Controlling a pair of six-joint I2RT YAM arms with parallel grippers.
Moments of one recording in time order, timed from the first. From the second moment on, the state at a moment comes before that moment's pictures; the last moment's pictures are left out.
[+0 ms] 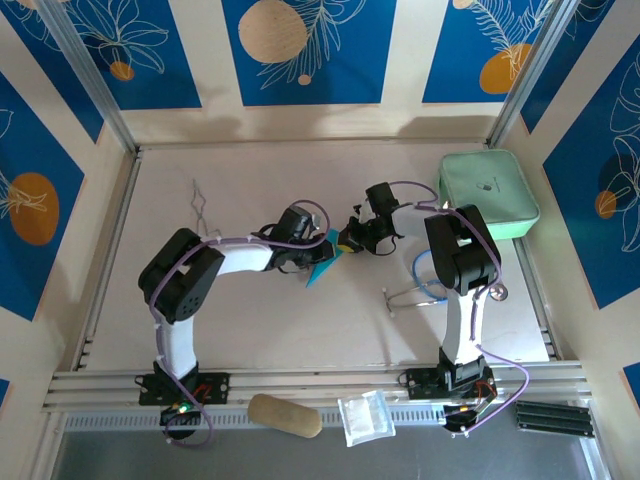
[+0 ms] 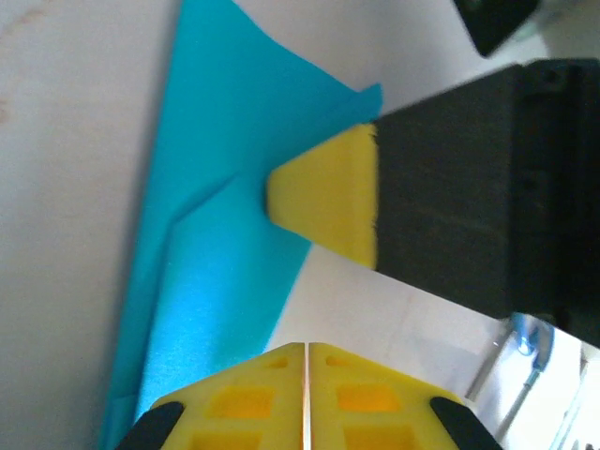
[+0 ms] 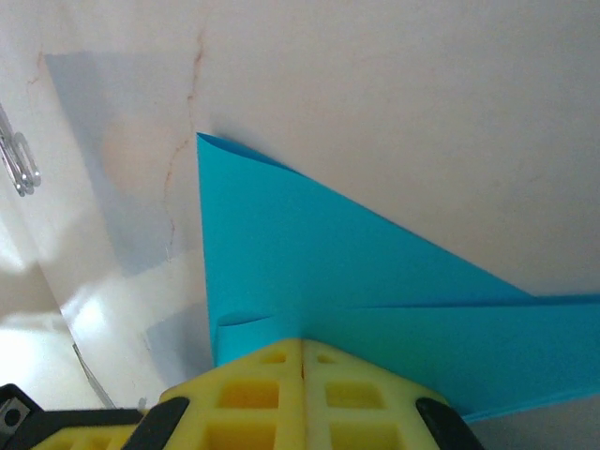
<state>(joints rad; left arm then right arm) -0.67 1.91 1.04 0.10 0.38 -0.86 0.34 2.03 1.19 -0.31 -0.66 0.66</state>
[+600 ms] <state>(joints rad) -0.67 1.92 0.96 0.12 0.42 -0.83 0.34 2.08 1.31 -0.48 -0.65 0.63</state>
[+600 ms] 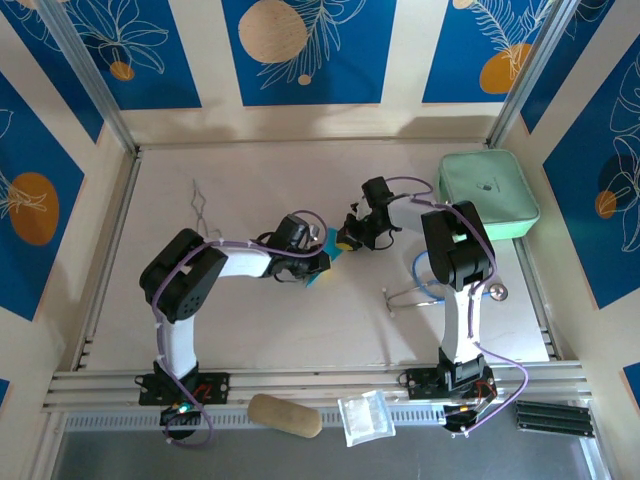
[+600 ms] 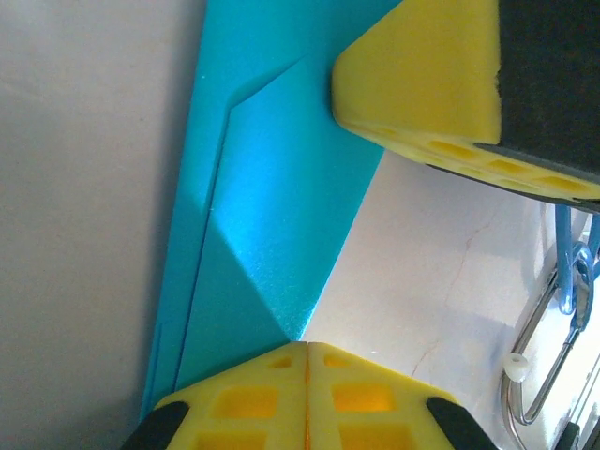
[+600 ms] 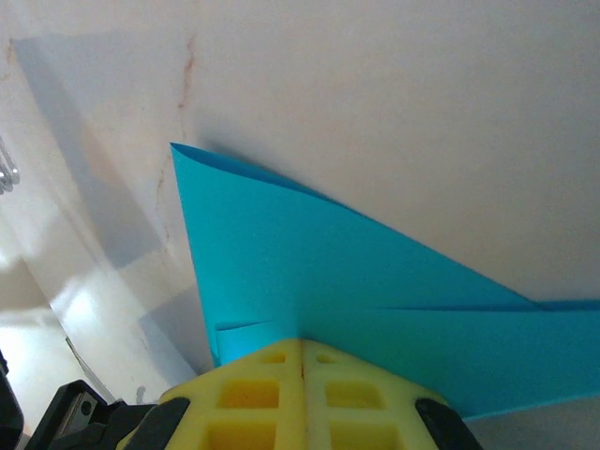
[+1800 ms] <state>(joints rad) -0.67 1.73 0.75 0.03 0.43 -0.77 0.32 2.16 1.47 -0.74 -0.70 0.57</state>
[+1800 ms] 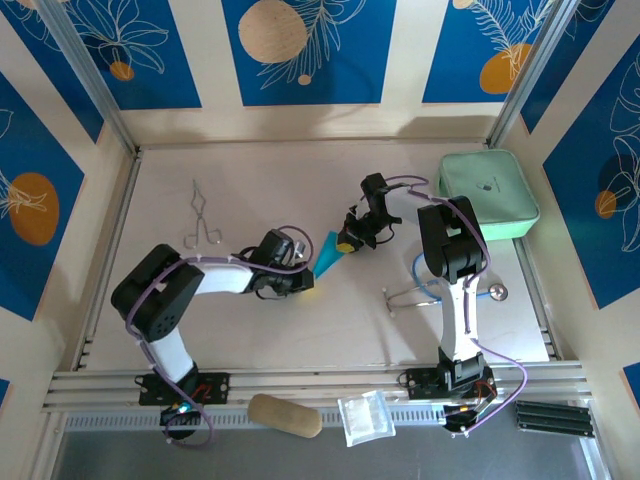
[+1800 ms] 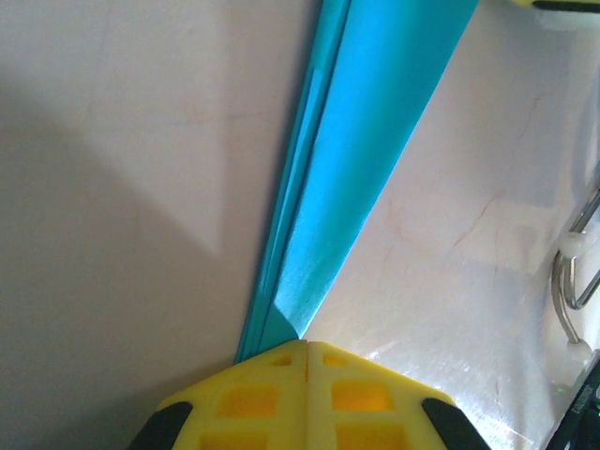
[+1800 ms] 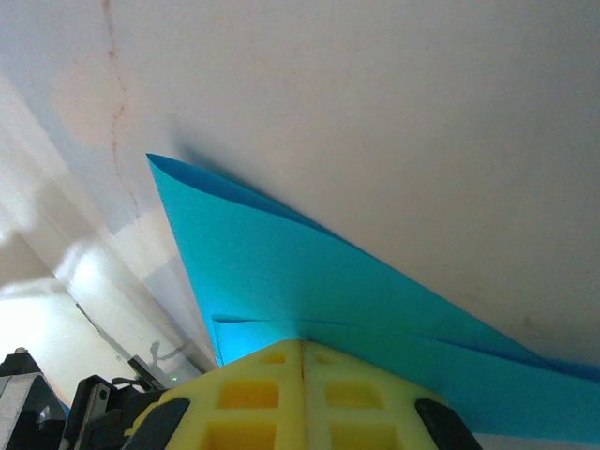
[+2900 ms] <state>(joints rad) -0.45 1.32 0.77 -0.35 0.04 -0.64 0.48 1.92 1.51 -0.82 -0.32 0.64</state>
